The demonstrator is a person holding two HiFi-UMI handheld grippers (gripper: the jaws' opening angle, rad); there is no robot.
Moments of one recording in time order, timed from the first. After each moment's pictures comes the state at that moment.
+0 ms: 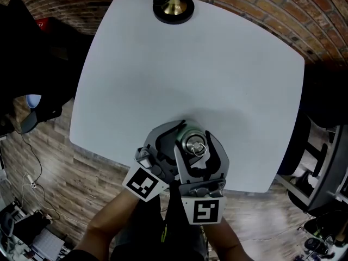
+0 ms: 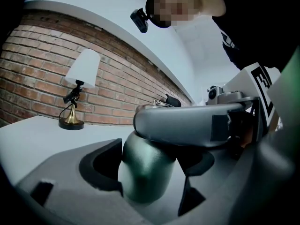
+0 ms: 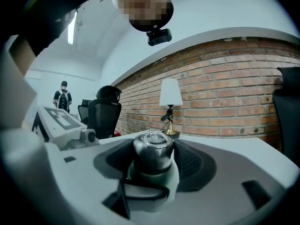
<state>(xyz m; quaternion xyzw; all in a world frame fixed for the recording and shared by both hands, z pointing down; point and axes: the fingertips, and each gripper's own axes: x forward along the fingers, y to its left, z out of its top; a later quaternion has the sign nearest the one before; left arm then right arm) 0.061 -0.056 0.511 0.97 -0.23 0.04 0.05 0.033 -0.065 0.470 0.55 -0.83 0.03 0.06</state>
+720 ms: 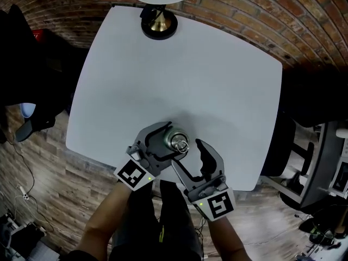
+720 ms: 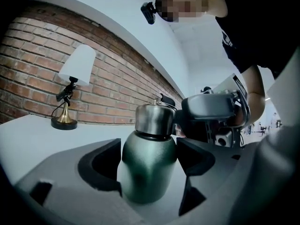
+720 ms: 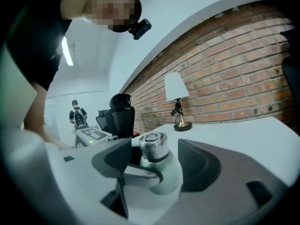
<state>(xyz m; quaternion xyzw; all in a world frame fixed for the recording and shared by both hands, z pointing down) 0.062 -0.056 0.506 0.98 -0.19 0.02 0.04 0.051 -0.031 0.467 0.45 -0.88 0.14 0.05</state>
